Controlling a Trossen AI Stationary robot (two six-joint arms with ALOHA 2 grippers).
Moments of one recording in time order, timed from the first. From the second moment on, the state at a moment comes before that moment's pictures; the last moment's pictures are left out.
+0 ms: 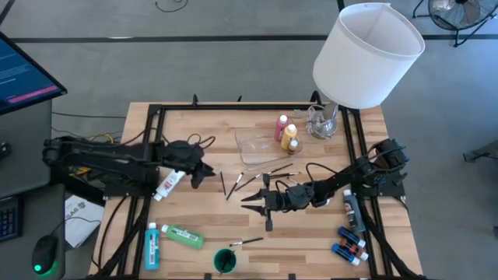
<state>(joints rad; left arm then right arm) 0.07 0.95 0.47 -0.19 0.04 -0.50 0.39 1.80 0.85 0.90 0.34 -0.03</state>
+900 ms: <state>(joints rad) 0.01 0.95 0.56 -1.03 -0.06 -0.73 0.39 1.80 0.85 0.90 0.34 0.00</state>
